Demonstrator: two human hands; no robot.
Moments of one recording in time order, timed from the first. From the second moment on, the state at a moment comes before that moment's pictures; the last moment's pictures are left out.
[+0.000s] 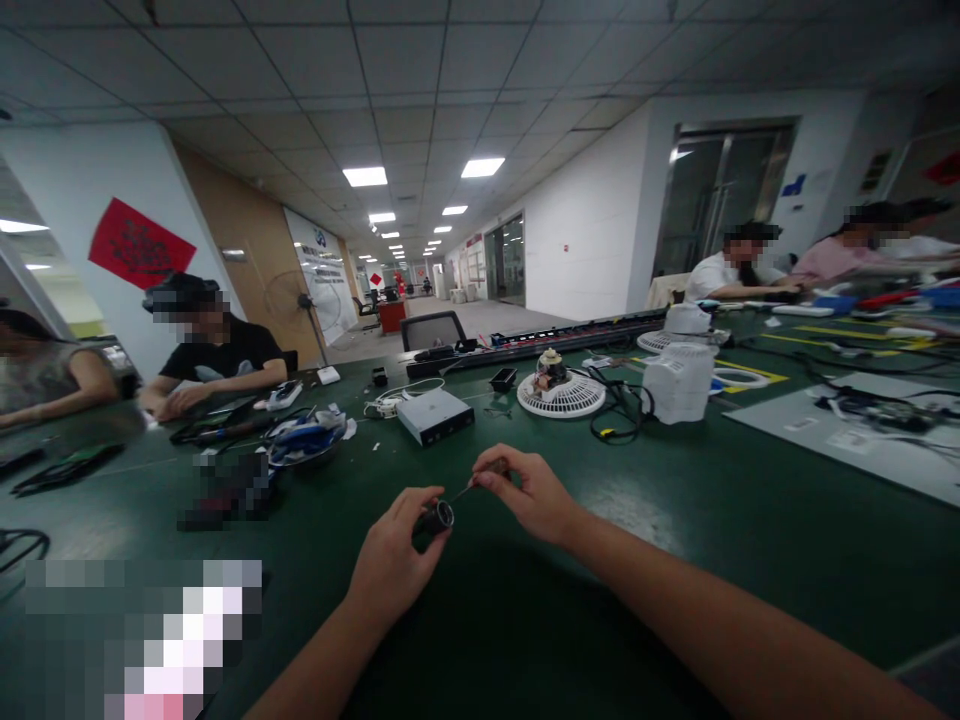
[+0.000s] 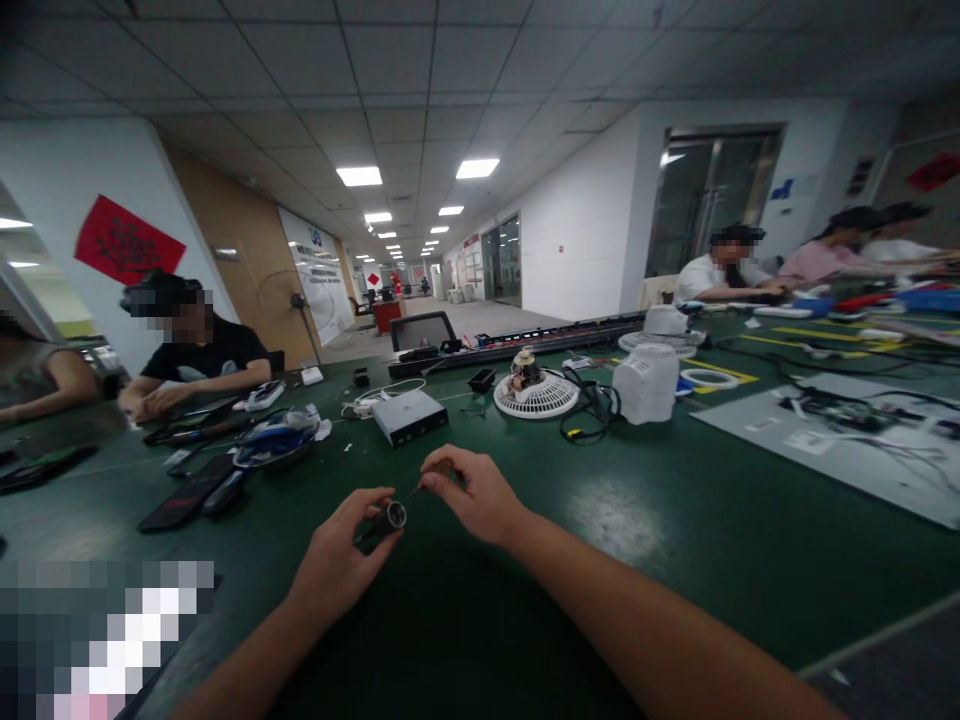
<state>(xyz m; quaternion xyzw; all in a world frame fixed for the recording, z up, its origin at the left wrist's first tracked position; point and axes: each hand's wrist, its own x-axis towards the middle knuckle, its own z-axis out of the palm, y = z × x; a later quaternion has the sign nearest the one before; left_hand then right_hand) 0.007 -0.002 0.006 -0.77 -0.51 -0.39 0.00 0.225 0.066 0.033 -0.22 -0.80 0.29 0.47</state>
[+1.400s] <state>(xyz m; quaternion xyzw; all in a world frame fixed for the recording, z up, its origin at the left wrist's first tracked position) 0.008 -0.002 0.002 -0.77 -0.51 -0.38 -0.01 0.218 0.075 0.024 -0.17 -0.72 0.50 0.44</state>
